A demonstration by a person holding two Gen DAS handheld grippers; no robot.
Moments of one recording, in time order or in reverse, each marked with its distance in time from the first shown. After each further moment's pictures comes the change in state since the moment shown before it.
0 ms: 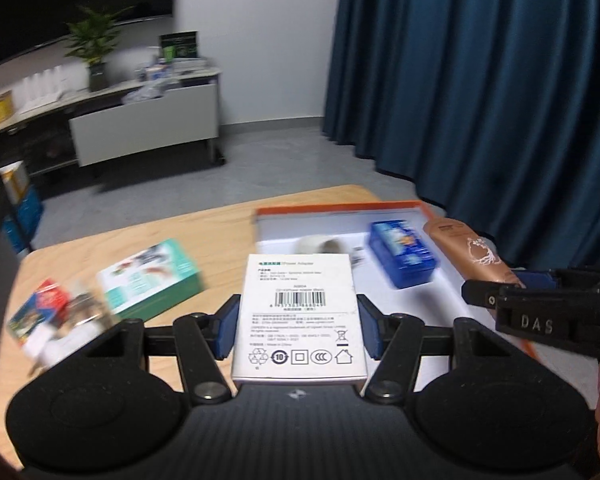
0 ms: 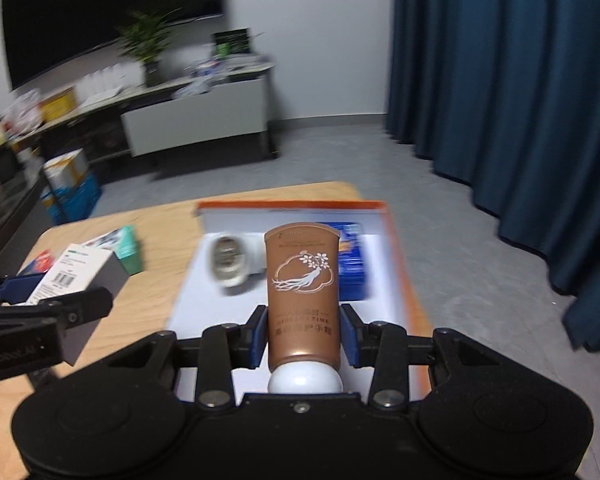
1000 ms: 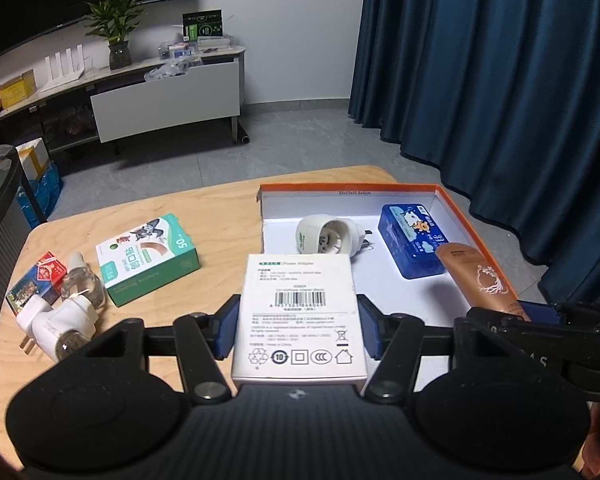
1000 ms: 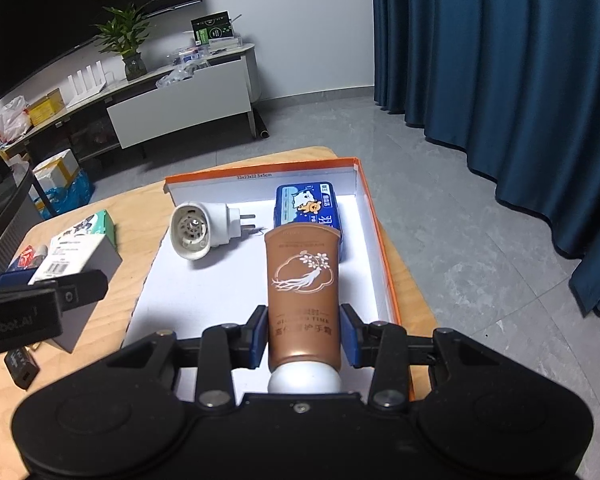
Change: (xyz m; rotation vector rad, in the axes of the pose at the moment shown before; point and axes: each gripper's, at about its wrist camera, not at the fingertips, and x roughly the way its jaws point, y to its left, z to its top) left arm 0.015 -0.015 -0.005 -0.051 0.056 0.101; right arm 0.028 -0.017 -0.016 0.045 0.077 0.038
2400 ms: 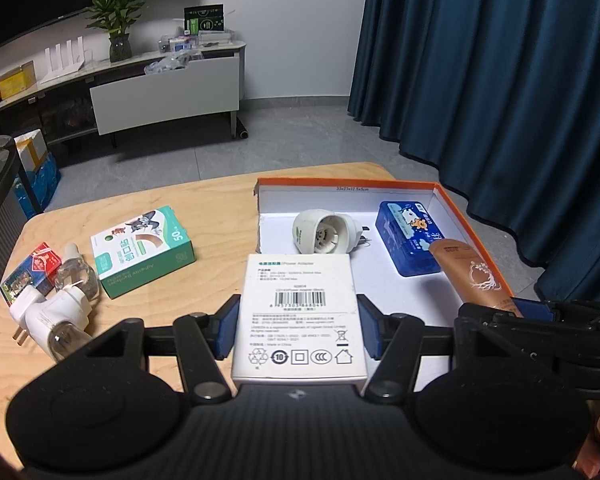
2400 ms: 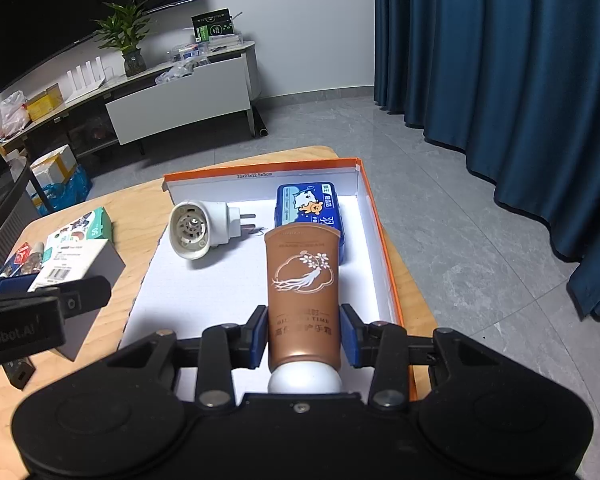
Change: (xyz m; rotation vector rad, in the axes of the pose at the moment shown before) left arm 0.004 -0.001 -0.003 -0.021 0.012 -0.009; right arm 0.001 0.002 0.002 -0.004 0.000 -0.001
